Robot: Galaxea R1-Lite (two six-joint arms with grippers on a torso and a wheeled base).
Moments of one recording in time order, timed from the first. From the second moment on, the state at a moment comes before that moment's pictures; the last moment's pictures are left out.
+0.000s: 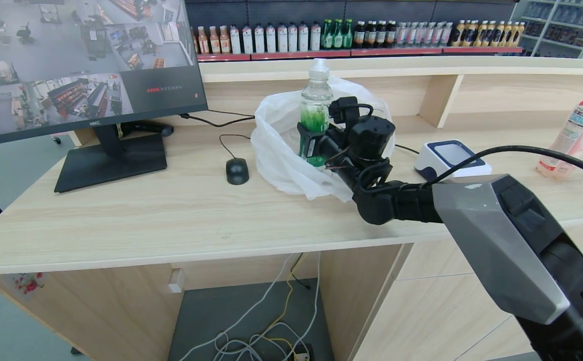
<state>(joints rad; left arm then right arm) 0.00 0.00 0.00 0.00 0.00 0.00 0.51 2.51 -2.00 -0.81 -0.06 -0.01</state>
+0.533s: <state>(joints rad) 0.00 0.00 0.00 0.00 0.00 0.00 0.51 2.51 -2.00 -0.81 -0.06 -0.01</state>
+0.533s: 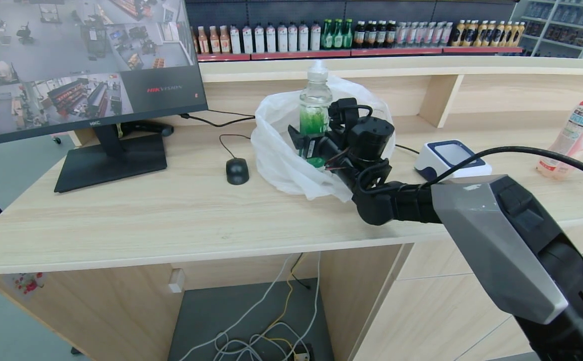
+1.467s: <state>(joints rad) 0.00 0.00 0.00 0.00 0.00 0.00 0.52 2.42 -2.00 -0.82 -0.07 -0.02</state>
